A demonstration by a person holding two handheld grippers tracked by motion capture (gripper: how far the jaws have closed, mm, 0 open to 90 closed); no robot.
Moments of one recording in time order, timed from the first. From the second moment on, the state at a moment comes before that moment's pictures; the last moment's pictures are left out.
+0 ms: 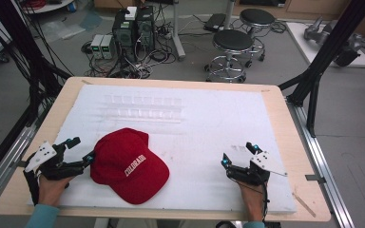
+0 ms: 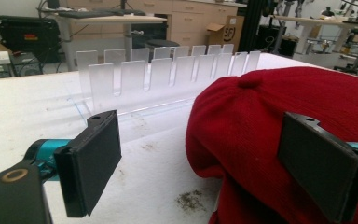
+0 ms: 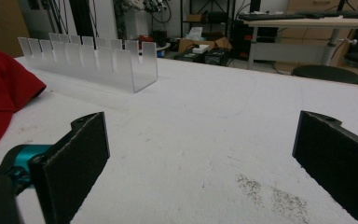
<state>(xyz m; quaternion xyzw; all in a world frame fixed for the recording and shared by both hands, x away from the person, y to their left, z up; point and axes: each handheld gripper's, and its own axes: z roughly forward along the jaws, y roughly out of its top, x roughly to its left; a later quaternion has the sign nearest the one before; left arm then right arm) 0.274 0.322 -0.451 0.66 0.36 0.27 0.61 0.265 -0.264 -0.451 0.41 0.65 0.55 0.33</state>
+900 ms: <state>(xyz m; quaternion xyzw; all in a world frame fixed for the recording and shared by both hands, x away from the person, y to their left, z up) 0.308 0.319 -0.393 0.73 0.28 0.18 0.60 0.266 -0.263 -0.450 0.41 0.65 0.54 0.33</state>
